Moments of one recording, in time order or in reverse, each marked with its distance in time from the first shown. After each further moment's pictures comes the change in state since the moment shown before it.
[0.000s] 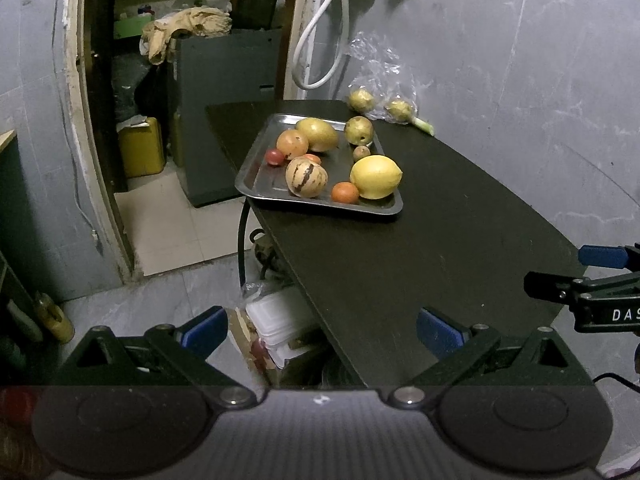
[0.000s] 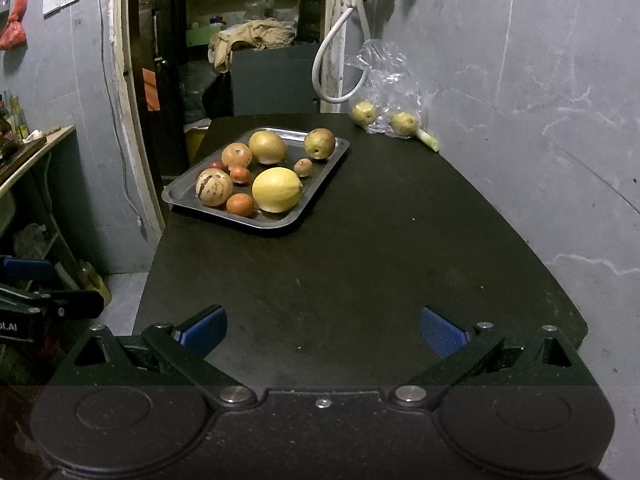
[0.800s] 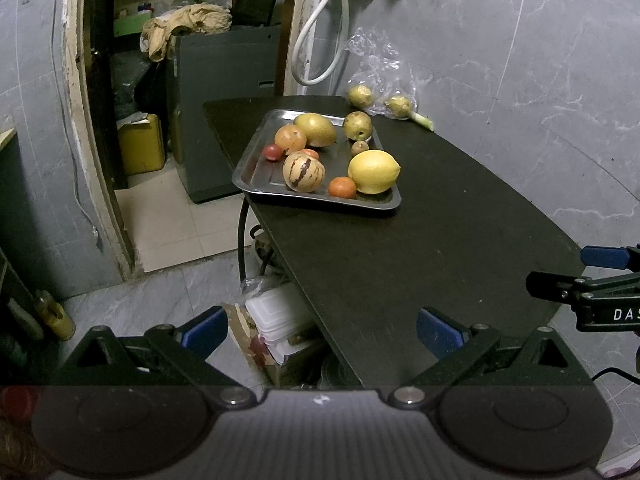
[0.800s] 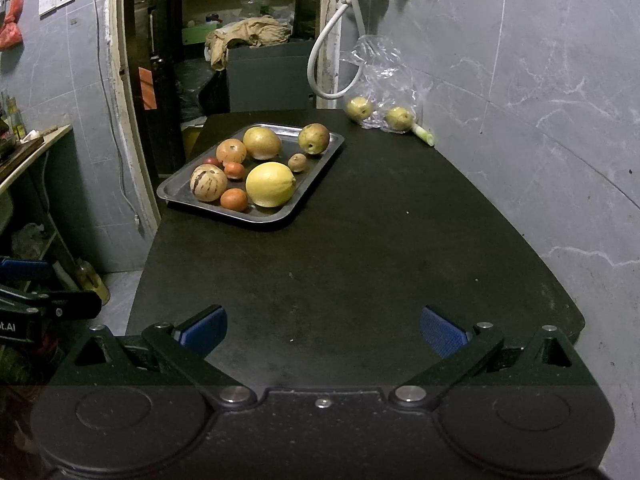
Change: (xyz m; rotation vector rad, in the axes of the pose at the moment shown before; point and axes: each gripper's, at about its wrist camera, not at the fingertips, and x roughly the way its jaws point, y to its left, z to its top) left arm 0.000 -0.003 -0.003 -0.001 0.008 0.004; right arm 0.001 -0.007 -0.005 0.008 0.009 -0.004
